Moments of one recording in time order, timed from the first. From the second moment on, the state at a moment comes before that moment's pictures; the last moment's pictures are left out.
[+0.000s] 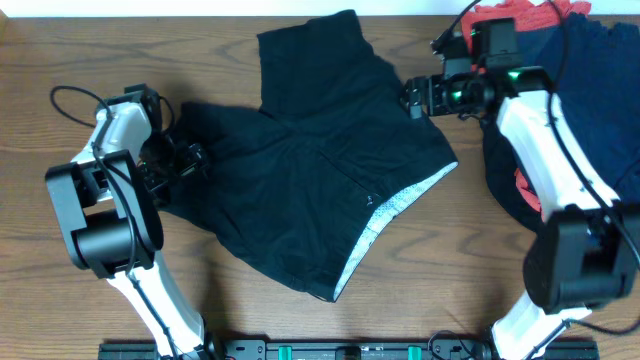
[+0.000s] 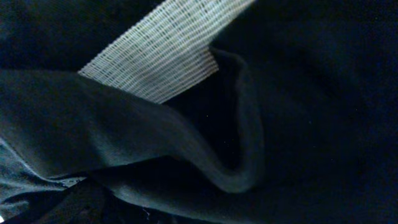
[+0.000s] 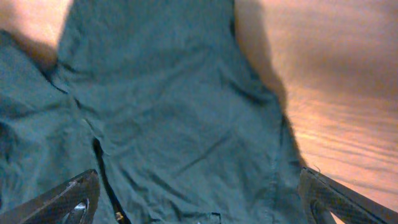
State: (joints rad) left arm 0.26 2.11 1.45 -1.08 0.10 -0.36; right arm 0.13 1.88 1.54 -0.70 -0.37 0.03
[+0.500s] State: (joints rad) left arm 0.33 2.06 1.39 -0.99 0.20 -0.41; right arm 0.18 1.97 1.53 -0.79 -0.37 0.01
